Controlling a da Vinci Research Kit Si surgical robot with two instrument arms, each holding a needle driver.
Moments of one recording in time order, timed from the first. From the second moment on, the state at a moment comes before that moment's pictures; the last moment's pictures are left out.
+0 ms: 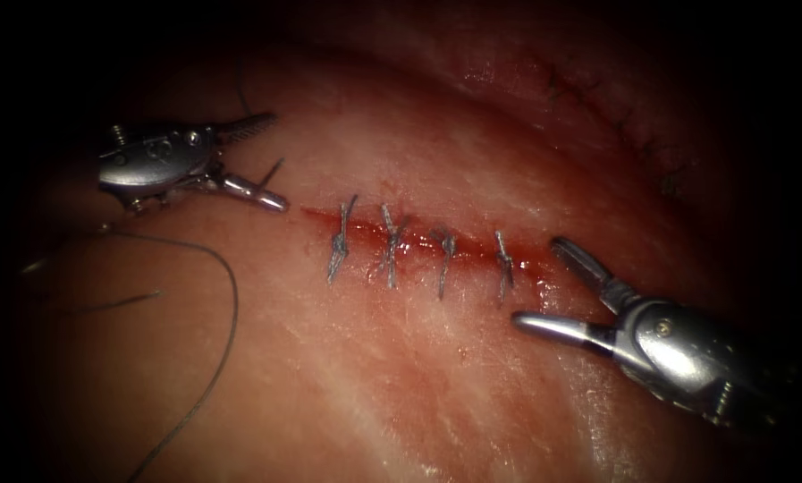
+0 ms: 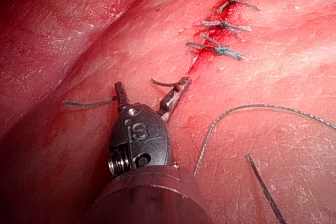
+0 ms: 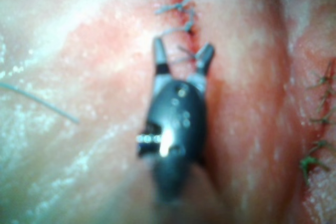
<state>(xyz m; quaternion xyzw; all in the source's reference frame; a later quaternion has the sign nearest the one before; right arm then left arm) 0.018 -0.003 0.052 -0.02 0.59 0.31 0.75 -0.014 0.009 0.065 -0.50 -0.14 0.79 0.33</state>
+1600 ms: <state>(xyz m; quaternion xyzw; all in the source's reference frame) 0.025 0.001 0.047 0.03 0.57 0.20 0.80 -0.010 0.014 0.057 -0.27 0.04 0.95 0.15</state>
